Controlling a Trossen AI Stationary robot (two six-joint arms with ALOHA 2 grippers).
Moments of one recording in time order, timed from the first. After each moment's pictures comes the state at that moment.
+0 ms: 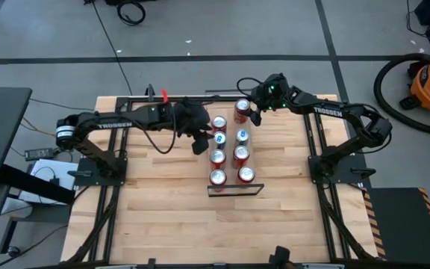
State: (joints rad) left arm 0.23 1.50 1.27 -0.46 0.05 -0.11; right arm -0.73 1.42 0.88 -0.04 -0.38 -0.24
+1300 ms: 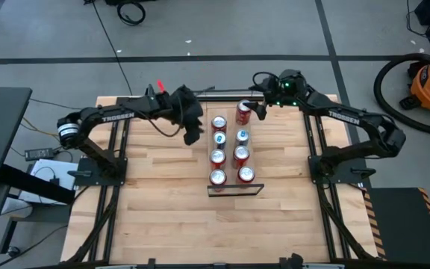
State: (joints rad) left arm 0.42 1.52 1.22 -0.57 0.22 0.07; right arm -0.72 1.24 0.89 -0.02 -0.33 -0.12
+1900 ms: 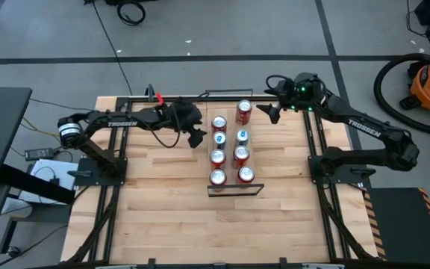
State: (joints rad) left arm 0.41 1.53 0.95 -0.15 0.10 -0.05; right arm -0.69 1.00 0.89 -0.30 -0.20 -0.04
